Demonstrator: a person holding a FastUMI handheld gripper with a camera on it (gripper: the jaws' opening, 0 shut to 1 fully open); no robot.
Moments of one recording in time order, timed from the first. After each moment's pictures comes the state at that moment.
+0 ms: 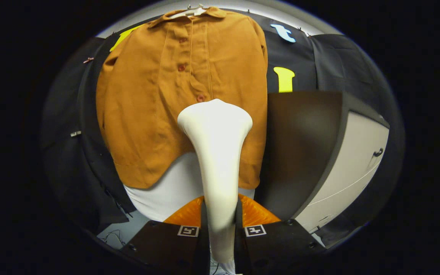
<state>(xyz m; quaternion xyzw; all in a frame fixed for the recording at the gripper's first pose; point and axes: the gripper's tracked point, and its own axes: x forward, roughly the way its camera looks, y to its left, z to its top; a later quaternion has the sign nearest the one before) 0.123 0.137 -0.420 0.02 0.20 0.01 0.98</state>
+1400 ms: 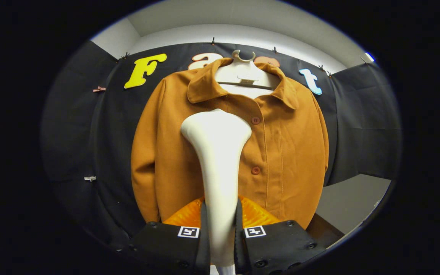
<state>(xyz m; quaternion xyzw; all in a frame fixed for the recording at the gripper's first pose) 0.238 0.268 -0.201 0.01 0.04 0.05 1.00</state>
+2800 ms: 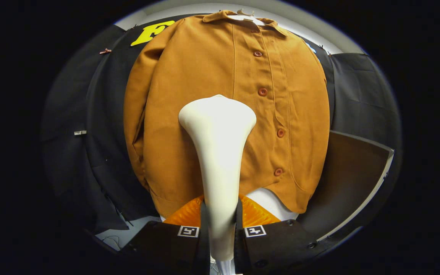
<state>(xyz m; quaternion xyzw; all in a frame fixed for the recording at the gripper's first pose) 0.177 0.259 -0.420 -0.03 0.16 0.03 0.99</state>
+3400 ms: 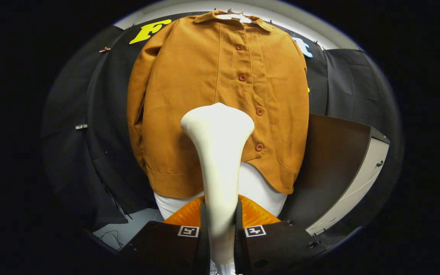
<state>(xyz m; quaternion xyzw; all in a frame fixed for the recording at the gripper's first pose) 0.125 0.224 -0.425 -0.03 0.17 0.02 0.98</state>
